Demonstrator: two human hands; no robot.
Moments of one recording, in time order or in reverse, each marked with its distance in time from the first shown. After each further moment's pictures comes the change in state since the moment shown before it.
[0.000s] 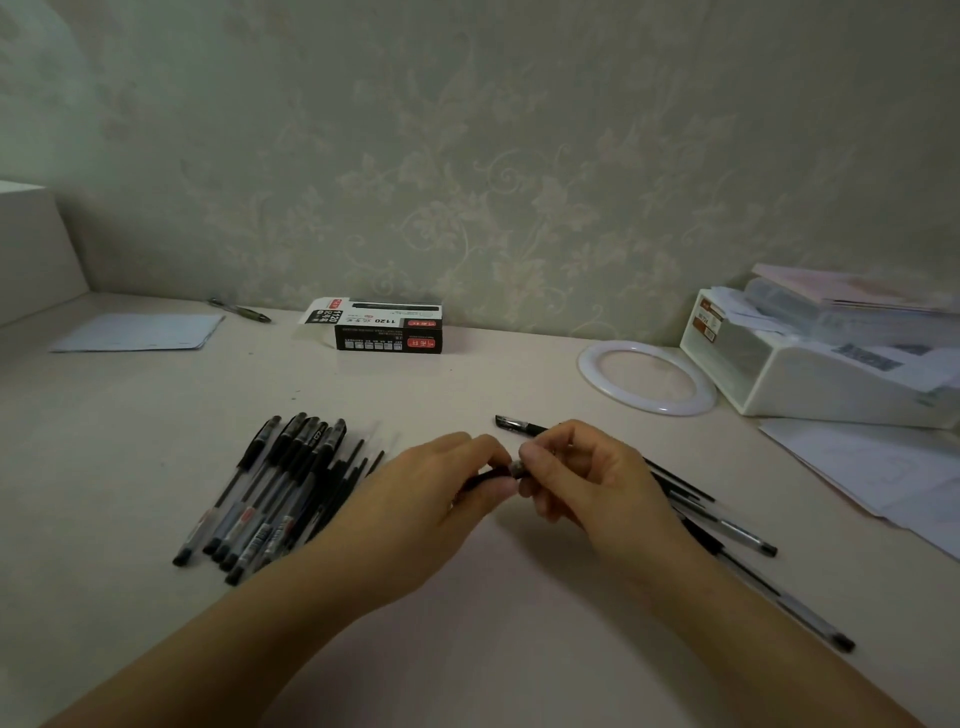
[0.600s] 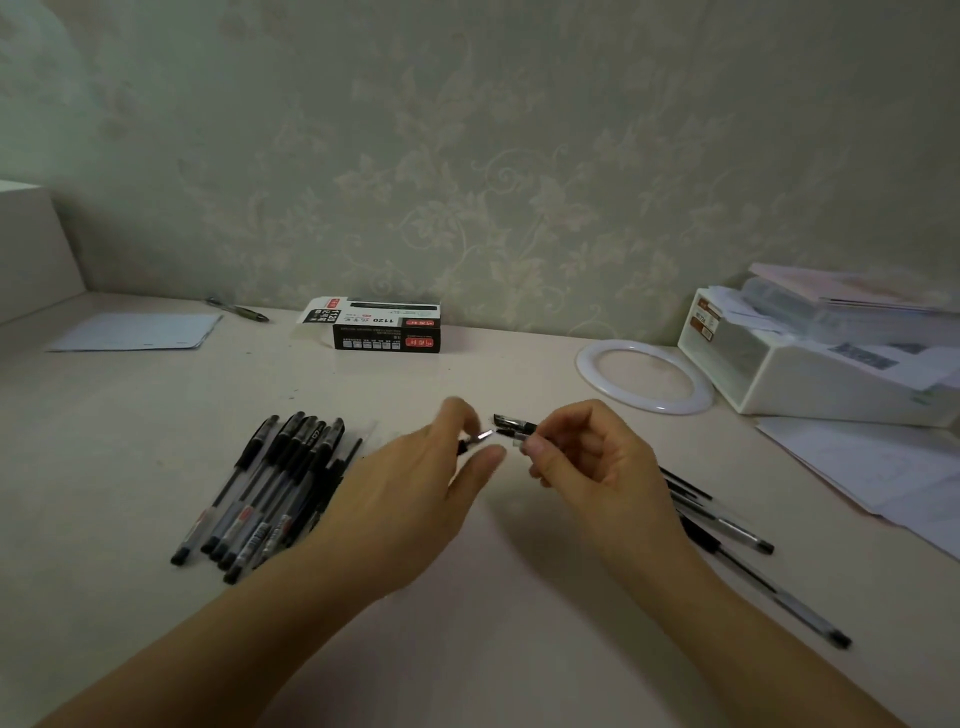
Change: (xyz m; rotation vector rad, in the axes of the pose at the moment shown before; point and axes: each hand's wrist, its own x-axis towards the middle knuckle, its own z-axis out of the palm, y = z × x) left_hand 0.002 -0.003 0.003 0.176 0.157 -0.076; right_hand -0.001 0.003 0.003 -0.096 0.180 -0.186
